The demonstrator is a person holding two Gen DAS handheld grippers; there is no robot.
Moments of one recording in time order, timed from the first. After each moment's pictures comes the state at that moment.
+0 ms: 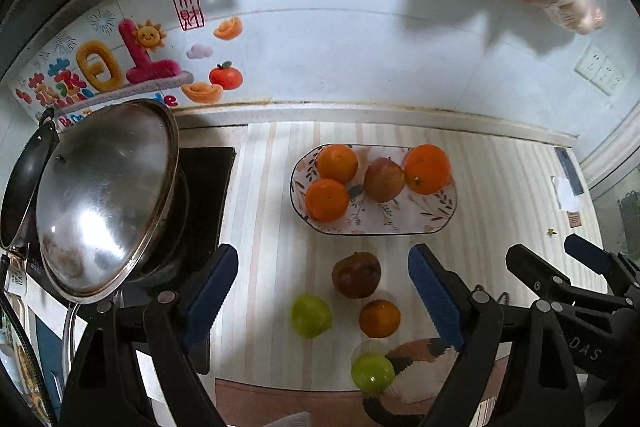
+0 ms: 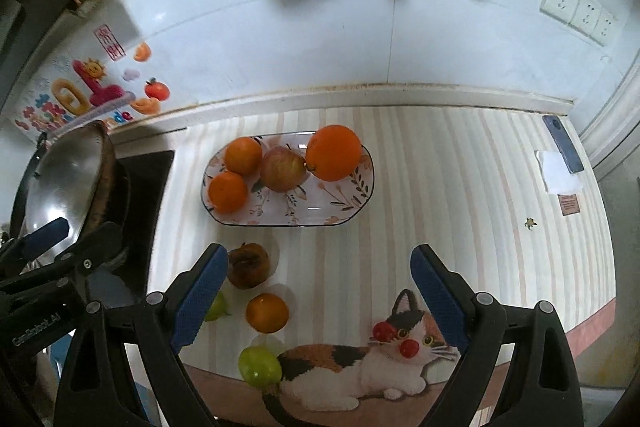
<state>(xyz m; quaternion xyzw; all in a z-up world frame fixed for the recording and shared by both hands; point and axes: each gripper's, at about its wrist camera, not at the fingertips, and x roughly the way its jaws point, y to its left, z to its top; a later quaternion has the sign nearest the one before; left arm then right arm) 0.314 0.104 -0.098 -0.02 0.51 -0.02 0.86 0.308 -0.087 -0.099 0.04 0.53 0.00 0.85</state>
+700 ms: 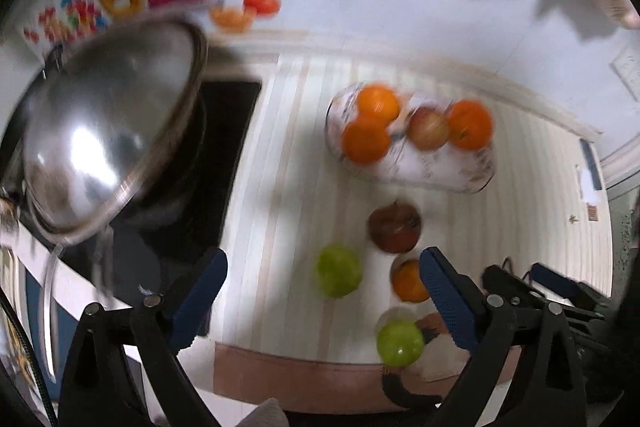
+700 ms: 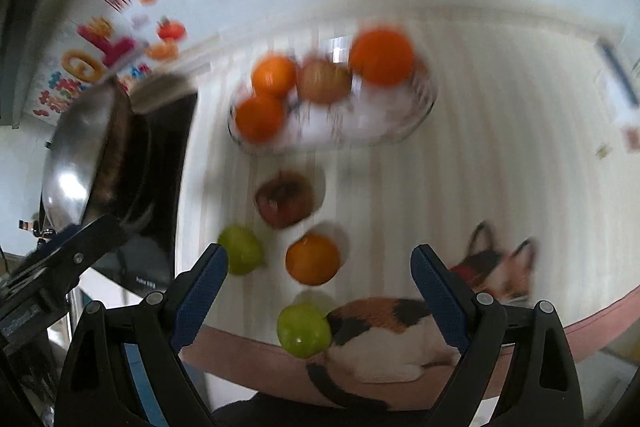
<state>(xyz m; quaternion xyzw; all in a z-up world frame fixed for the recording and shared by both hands) 0.304 0.143 -0.171 -0.06 0.59 0.02 0.81 0.305 -0.066 -0.208 0.13 0.62 0.07 0.77</state>
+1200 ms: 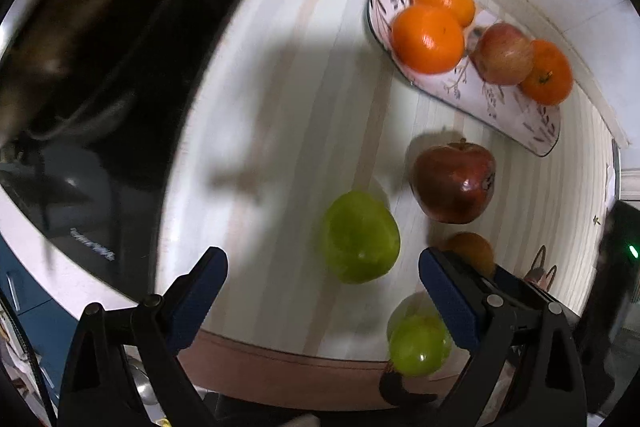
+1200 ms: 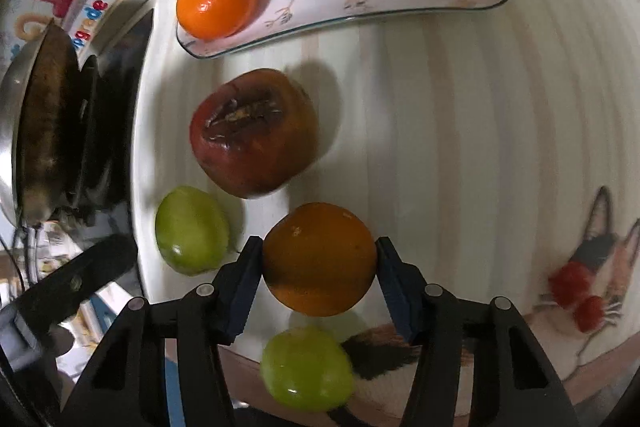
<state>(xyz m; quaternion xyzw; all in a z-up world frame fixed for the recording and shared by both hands) 0.329 0.151 -0.291 -0.13 0.70 0.03 0.70 0.323 -0.032 -0.340 0.12 0.70 0.08 0.70</state>
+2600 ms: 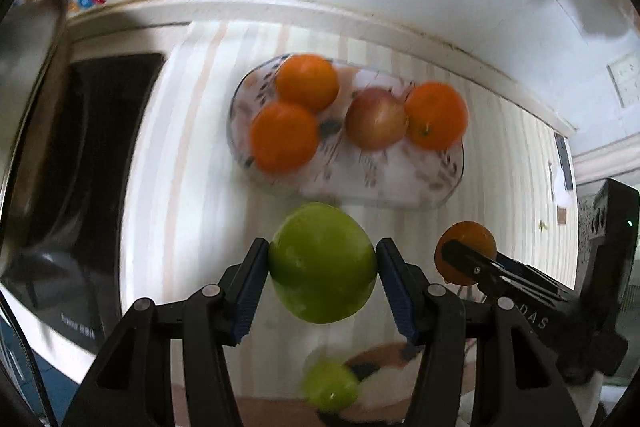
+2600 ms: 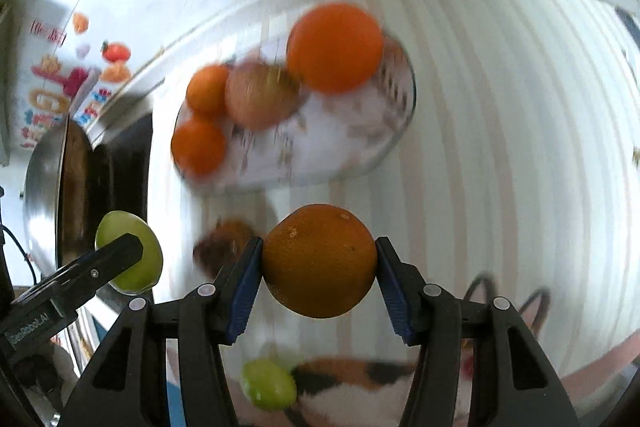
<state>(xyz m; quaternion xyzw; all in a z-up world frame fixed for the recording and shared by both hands) 0.388 0.088 -0.222 -0.11 0.63 -0.06 0.76 0.385 -0.116 -0.265 0.16 0.64 0.06 0.75</state>
